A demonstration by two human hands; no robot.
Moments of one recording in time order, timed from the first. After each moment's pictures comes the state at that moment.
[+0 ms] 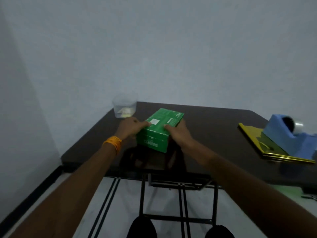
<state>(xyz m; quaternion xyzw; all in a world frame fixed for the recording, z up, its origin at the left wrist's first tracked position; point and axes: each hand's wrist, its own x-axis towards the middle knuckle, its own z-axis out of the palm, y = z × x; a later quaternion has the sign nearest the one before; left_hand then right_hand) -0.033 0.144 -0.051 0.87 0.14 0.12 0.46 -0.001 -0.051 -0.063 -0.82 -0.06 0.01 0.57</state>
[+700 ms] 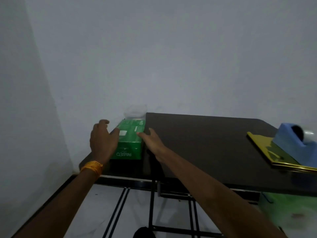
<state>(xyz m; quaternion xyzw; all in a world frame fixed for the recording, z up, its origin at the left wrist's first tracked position) -0.122 0.207 -0.044 0.82 0.22 0.42 0.31 -0.036 0.060 -0.061 -0.74 -0.19 0.13 0.63</state>
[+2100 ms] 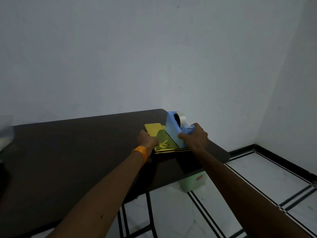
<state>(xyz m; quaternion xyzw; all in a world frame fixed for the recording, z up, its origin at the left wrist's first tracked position) 0.091 -0.254 -0.077 0.82 0.05 0.02 0.57 0.045 -0.430 -0.077 -0.86 0.19 -0.29 0.38</state>
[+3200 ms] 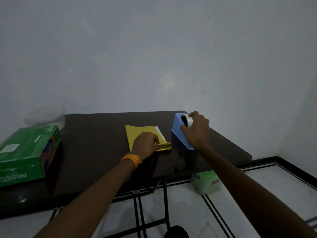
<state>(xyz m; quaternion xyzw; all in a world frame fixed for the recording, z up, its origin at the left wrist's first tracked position) 0.026 -0.119 -0.075 0.94 -0.18 0.17 0.22 0.015 -0.322 -0.034 -0.89 0.05 -0.37 0.27</state>
